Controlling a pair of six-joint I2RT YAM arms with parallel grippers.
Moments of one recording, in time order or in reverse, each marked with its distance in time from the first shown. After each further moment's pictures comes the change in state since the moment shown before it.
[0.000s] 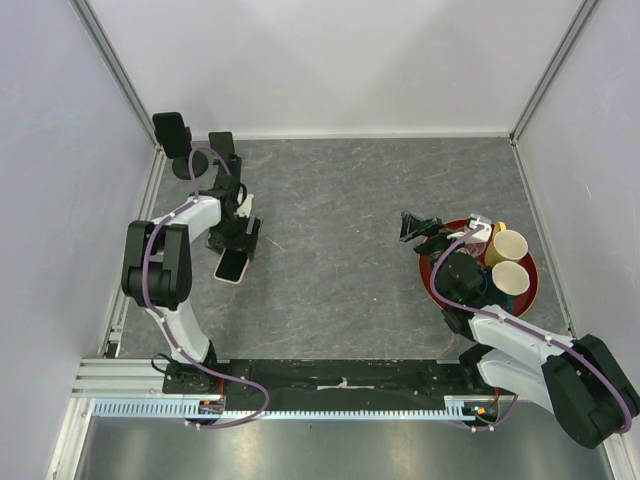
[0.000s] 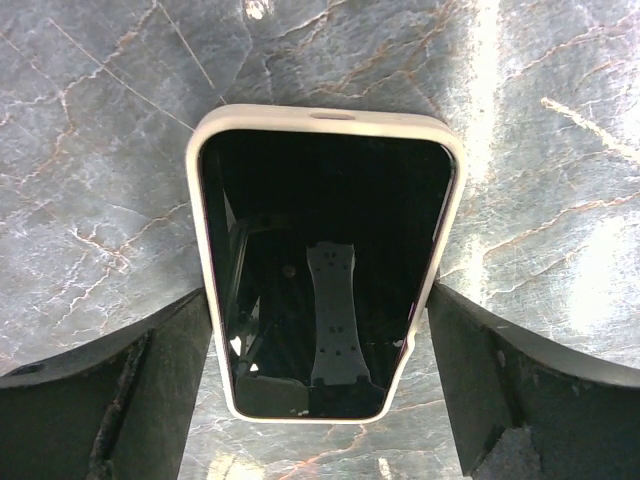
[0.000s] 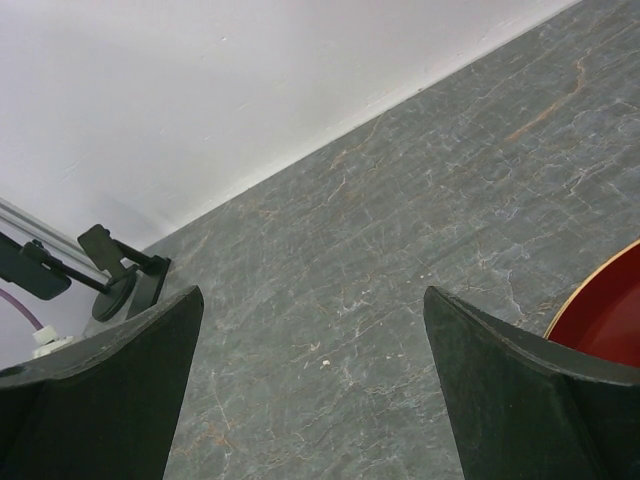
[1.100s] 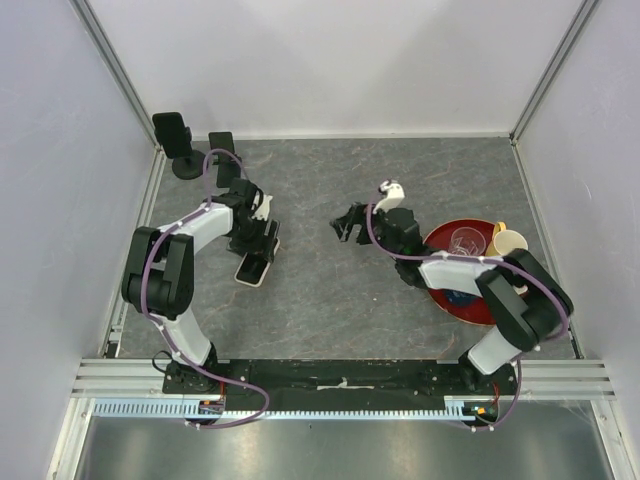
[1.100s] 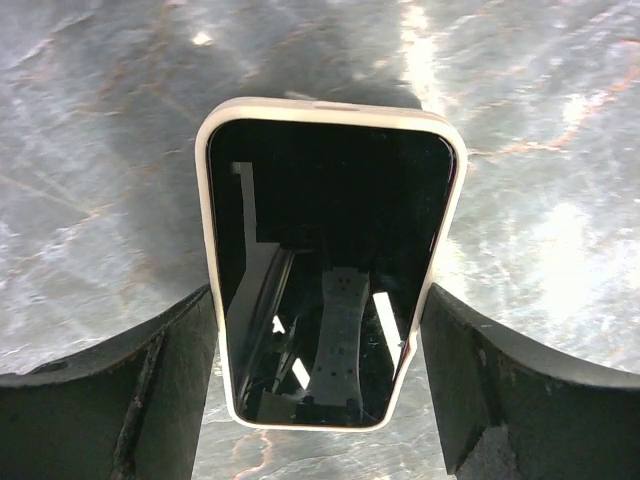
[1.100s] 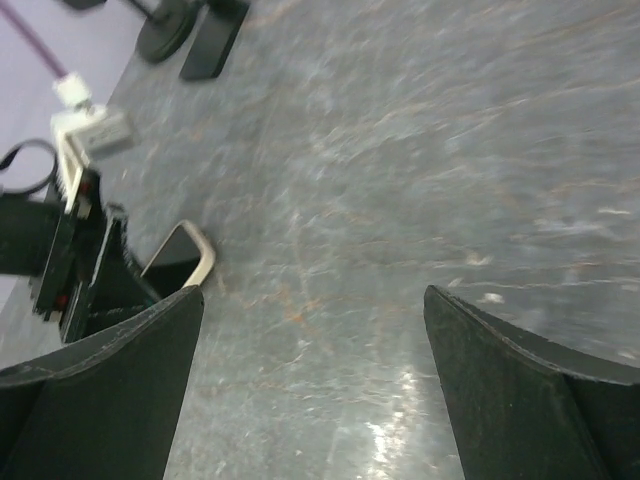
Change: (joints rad) left arm -0.105 -0.053 -0.047 0.056 0.116 -0.061; right arm 0.095 0.531 0.423 -0.185 -0.414 -0.056
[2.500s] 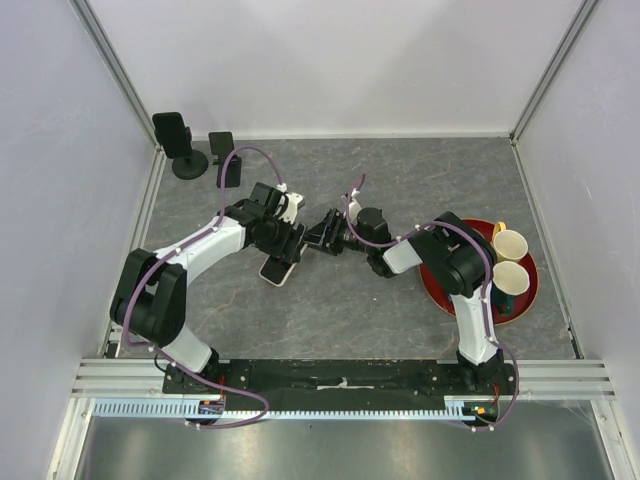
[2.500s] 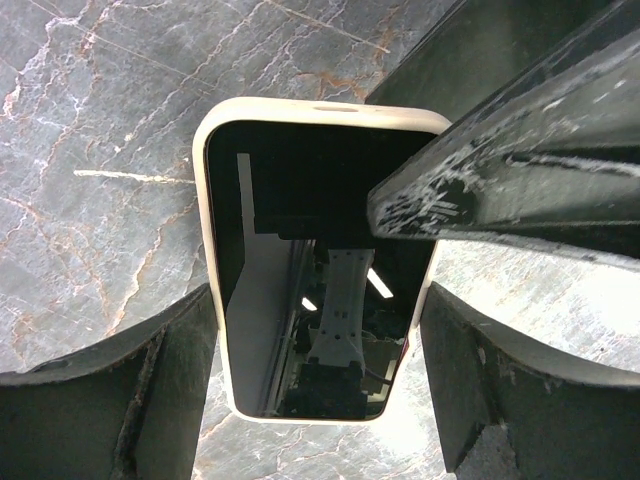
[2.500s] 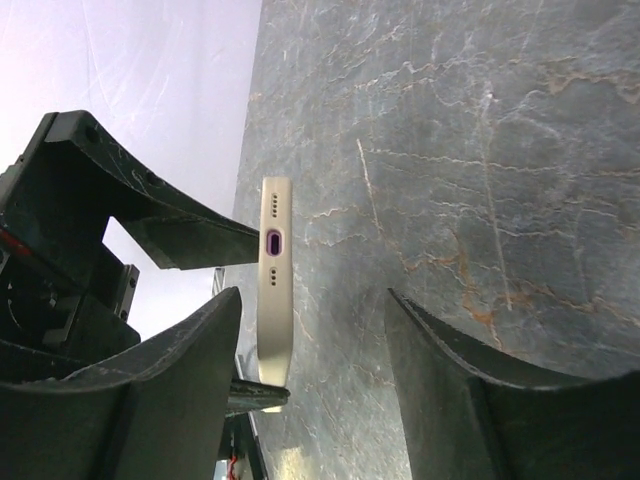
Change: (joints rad) left arm -0.217 -0.175 -0.067 0.118 0.053 0.000; right arm 0.023 0.539 0.254 0.269 -0.523 0.536
